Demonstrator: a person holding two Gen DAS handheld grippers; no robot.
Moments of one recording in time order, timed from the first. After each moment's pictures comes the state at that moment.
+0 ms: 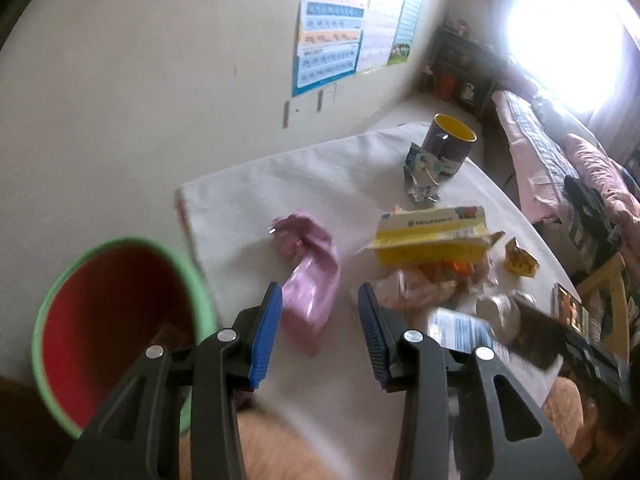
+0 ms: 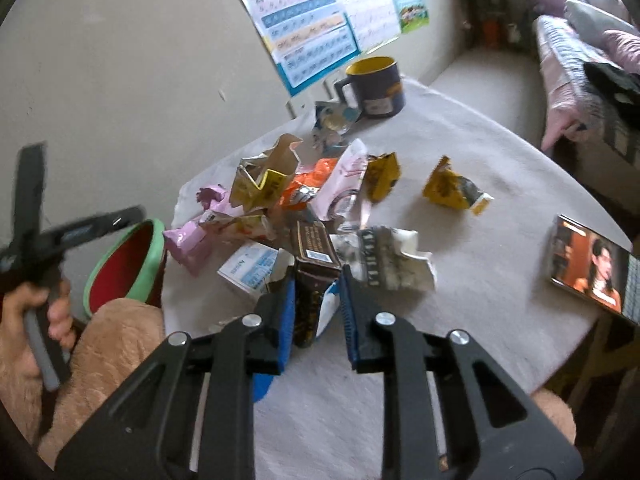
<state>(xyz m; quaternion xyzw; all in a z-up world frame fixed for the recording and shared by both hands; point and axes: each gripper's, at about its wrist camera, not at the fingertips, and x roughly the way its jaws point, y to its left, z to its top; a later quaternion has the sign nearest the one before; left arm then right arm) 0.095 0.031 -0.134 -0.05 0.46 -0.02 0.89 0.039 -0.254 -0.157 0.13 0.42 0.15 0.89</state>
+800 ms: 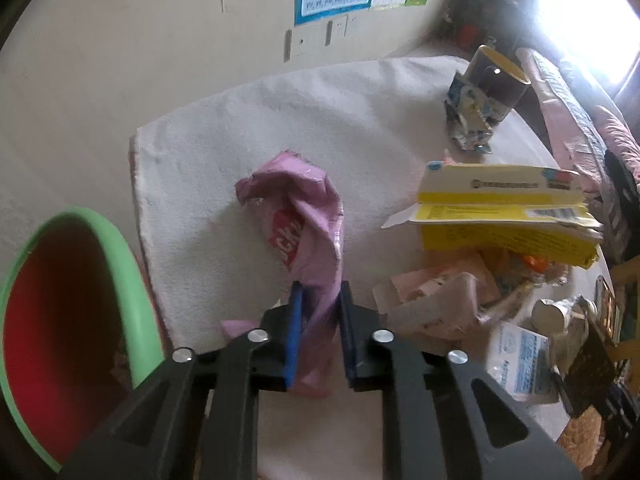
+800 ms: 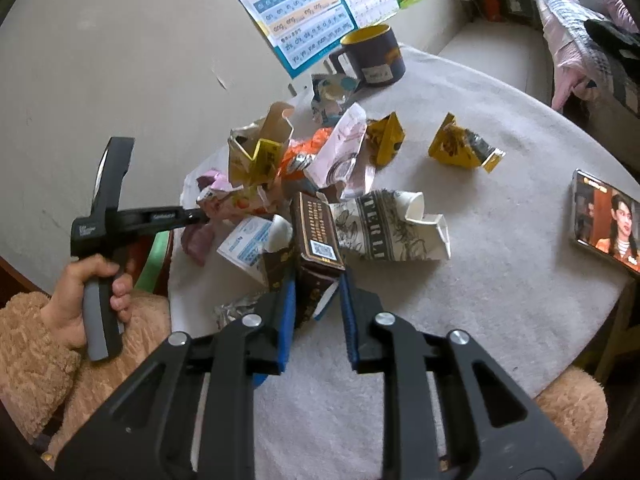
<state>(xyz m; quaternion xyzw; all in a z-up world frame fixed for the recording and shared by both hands) 0.145 0.021 -0.208 -0.05 0.54 -0.01 0.84 0.040 -0.262 -0.182 0.17 0.44 0.17 0.86</state>
